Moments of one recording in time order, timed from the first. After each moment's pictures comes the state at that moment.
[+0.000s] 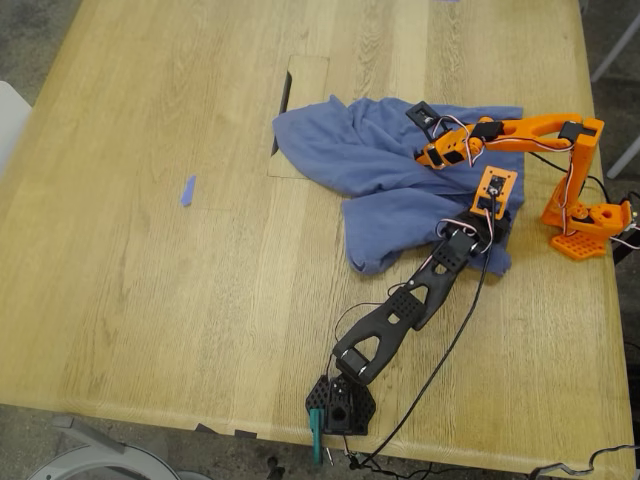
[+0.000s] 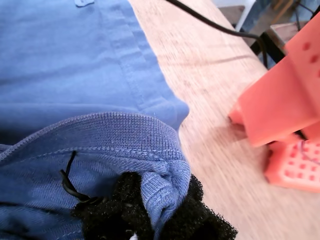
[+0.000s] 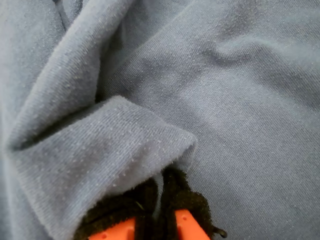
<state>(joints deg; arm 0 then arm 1) 45.0 5.1 -16.7 49.7 -105.9 21.6 83.8 109.0 20.6 -73.1</state>
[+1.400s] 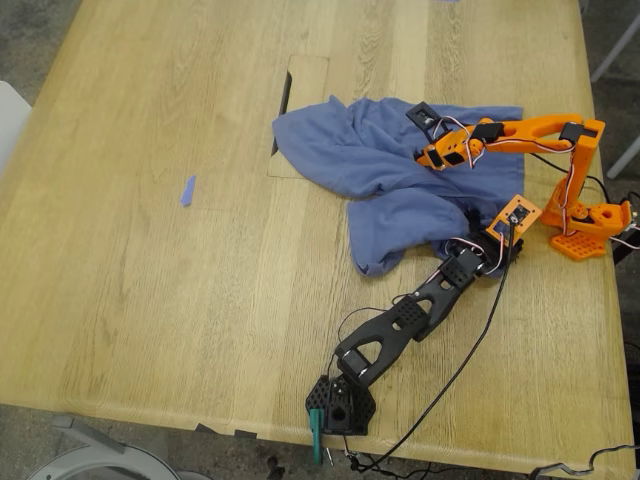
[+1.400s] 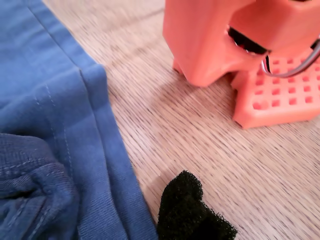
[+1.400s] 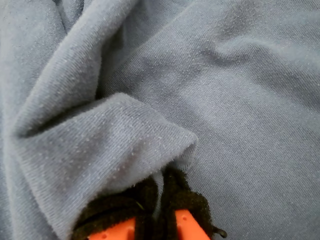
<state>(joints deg) 44.3 -2.8 -15.6 43.9 -89.5 18.1 85.2 110.0 23.3 -73.1</state>
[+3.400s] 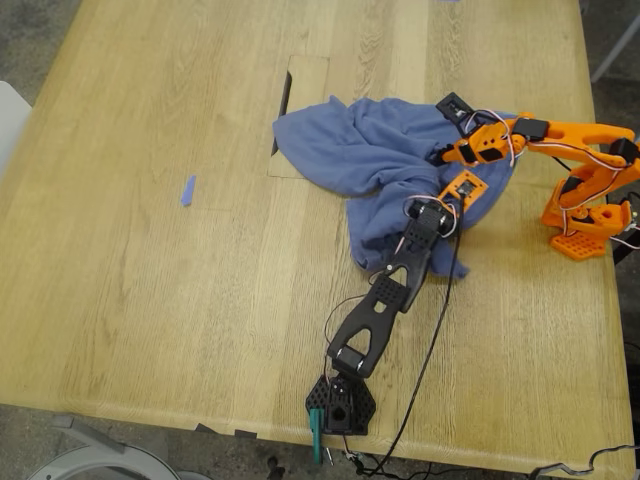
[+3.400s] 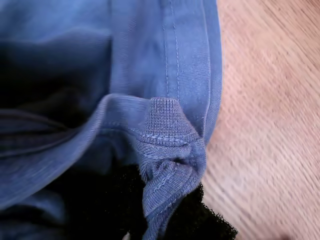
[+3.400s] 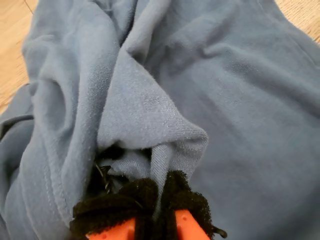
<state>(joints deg) 26.7 16.0 -17.1 93.2 -76.6 17.2 124.5 127.0 36.6 -74.4</state>
